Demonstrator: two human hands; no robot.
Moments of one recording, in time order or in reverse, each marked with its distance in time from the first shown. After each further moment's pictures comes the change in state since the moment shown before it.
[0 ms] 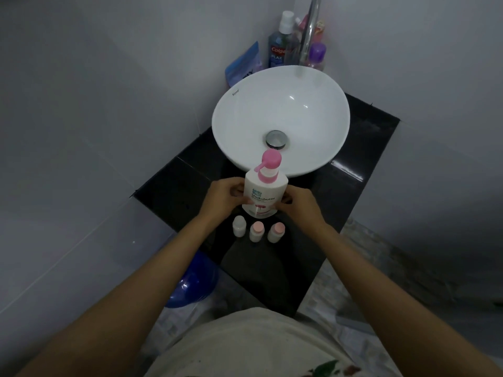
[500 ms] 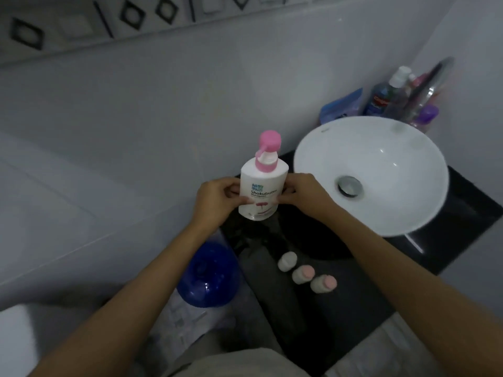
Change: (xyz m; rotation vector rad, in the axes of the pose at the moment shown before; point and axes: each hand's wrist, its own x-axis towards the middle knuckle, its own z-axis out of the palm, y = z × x) left_hand -0.049 -0.008 -0.111 -0.008 0.543 -0.073; right_hand 0.093 -0.141 0.029 -0.118 -0.408 -0.387
